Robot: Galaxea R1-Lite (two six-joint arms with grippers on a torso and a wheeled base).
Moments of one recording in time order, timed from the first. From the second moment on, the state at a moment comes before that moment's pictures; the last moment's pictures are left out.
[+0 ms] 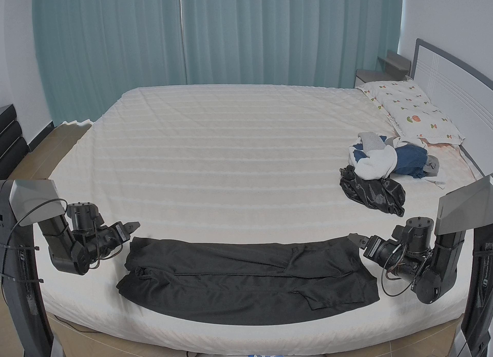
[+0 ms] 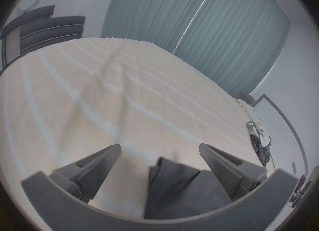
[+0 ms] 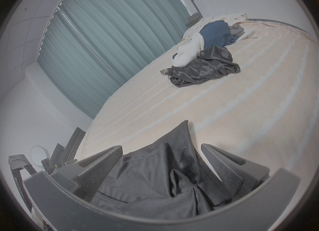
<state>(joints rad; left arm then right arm) 0.13 2.37 -0.69 -1.13 -0.20 -0.45 0.20 2.30 -0.32 -1.55 0.06 0.64</state>
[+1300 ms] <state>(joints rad) 0.06 2.37 -0.77 -0.99 -0.13 -0.55 0.18 2.43 -0.65 -1.30 0.08 0.65</state>
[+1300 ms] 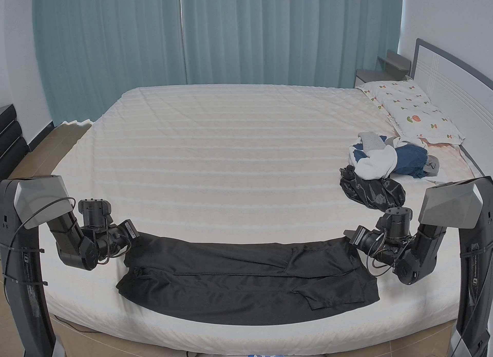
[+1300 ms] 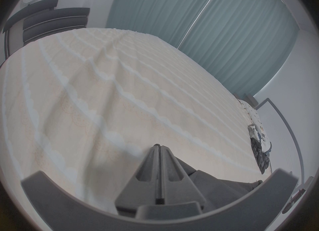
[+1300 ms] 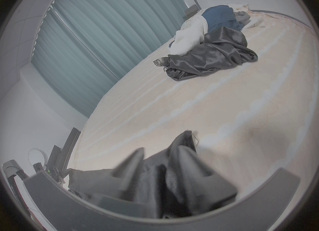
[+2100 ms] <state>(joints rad) 0.08 2.40 -0.82 -1.00 -0.08 -0.58 0.14 2.45 -0.70 -1.31 0.04 0.65</state>
